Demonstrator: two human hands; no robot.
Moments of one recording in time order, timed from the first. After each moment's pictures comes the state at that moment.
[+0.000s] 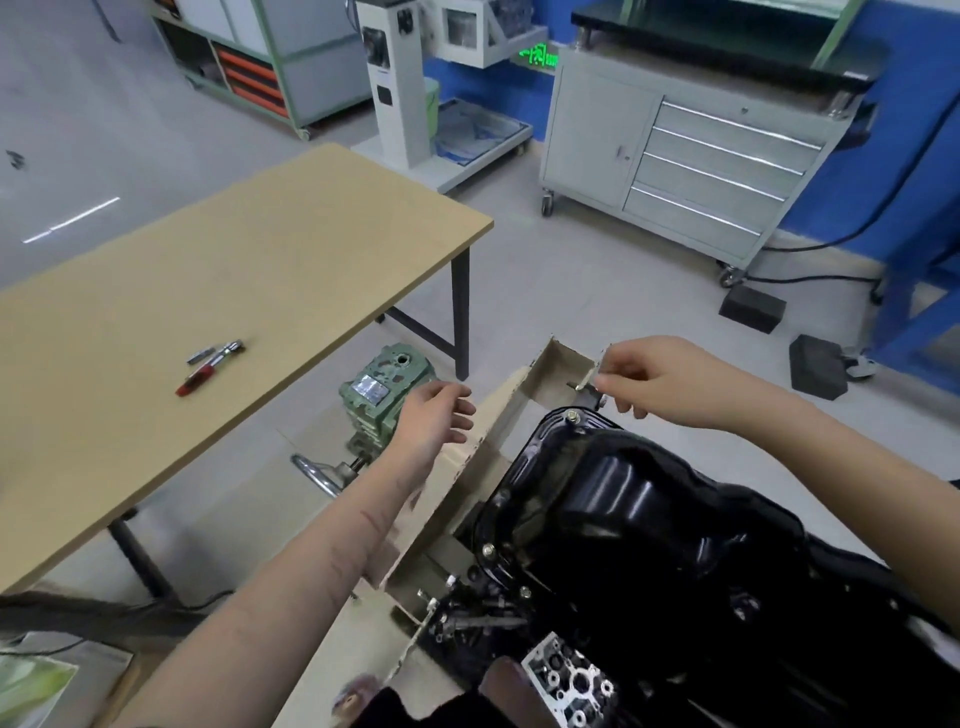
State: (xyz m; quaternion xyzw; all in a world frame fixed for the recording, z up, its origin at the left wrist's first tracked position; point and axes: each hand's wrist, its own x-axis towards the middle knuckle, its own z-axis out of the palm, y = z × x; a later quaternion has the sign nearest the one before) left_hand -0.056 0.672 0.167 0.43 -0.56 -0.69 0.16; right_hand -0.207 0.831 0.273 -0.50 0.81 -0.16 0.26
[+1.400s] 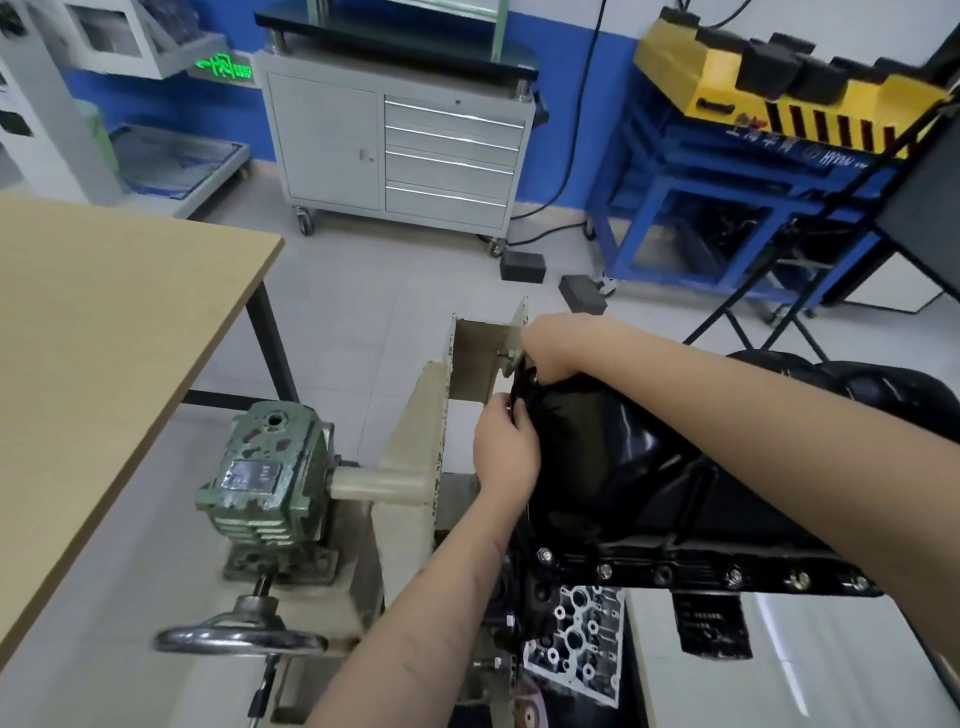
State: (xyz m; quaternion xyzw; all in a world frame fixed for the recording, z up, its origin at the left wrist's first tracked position) left_hand -0.106 0.715 0.088 0.20 -0.76 -0.61 0.10; right_hand -0.192 0.746 0.193 -0.28 0.90 0.26 0.19
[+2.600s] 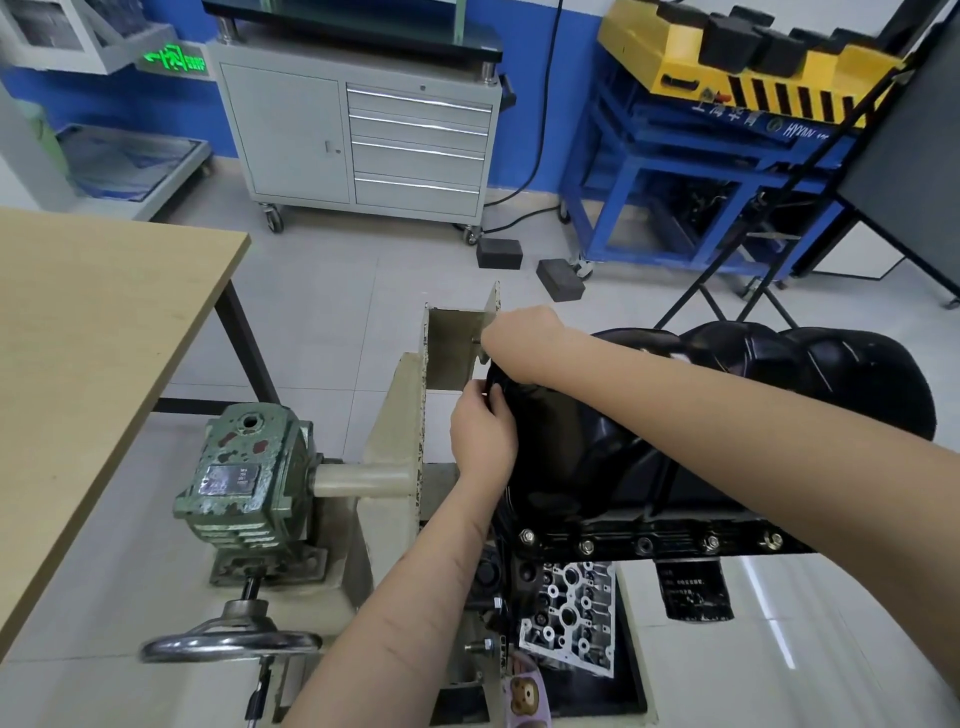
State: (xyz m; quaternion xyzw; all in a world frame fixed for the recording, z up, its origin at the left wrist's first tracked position) left_hand -0.107 0.716 0.087 0.21 -0.76 -0.60 0.10; right_hand -0.174 0.746 0.174 -0.29 0.92 0.27 0.05
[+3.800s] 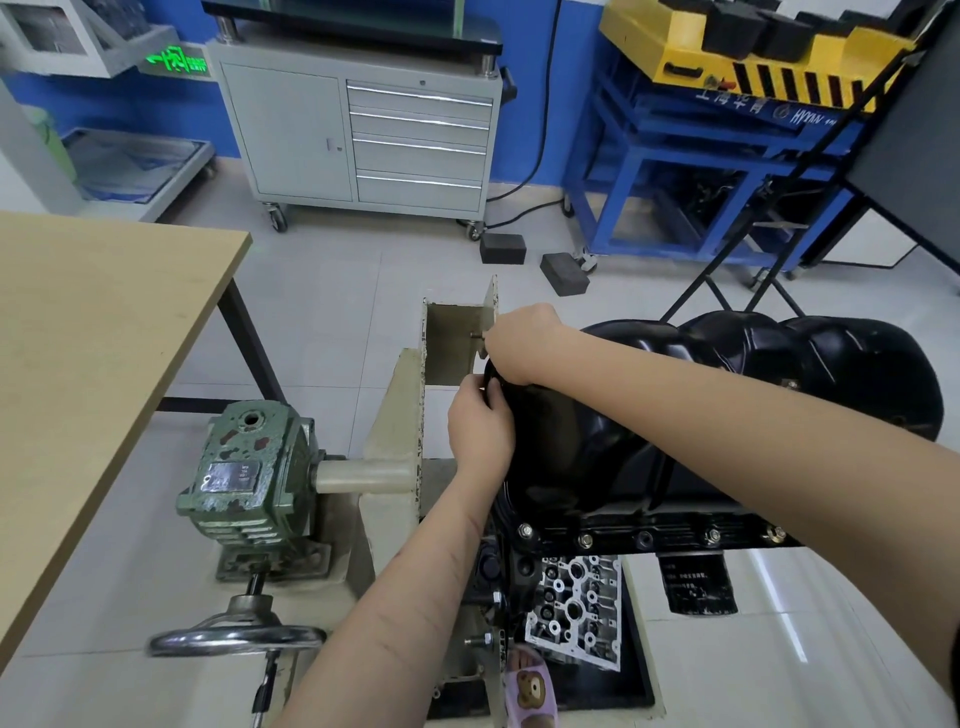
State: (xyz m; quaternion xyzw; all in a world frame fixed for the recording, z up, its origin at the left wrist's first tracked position) left_hand -0.108 0.717 0.084 0.21 -0.76 -0.61 0.11; right_hand -0.171 0.749 0.171 -0.27 0.91 0.31 0.09
